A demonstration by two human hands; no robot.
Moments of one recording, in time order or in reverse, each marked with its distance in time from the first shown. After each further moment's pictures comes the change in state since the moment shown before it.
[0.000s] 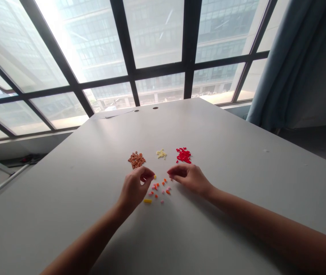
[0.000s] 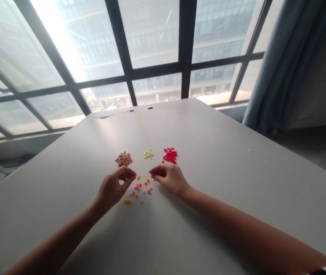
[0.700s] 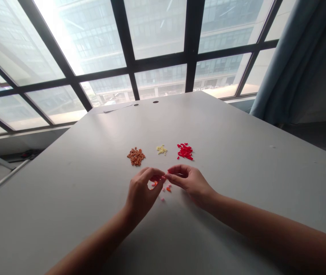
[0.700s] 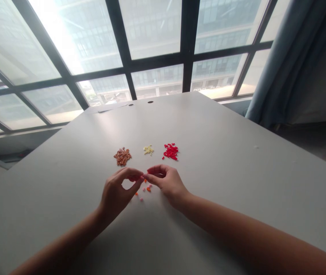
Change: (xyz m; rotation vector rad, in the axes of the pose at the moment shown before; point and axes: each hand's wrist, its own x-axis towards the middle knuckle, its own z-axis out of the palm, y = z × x) left_hand -0.011 0.029 0.011 -0.061 0.085 0.132; right_hand -0.016 -0.023 0.022 0.550 0.114 0.381
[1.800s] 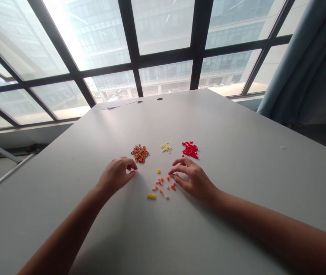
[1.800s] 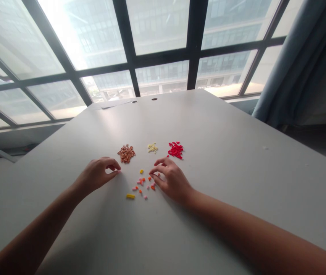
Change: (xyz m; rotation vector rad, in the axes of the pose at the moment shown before) left_hand 0.023 -0.070 -0.067 0.500 -0.330 -0.105; right_hand 0.015 0.007 -0.021 -0.975 -0.130 -0.781
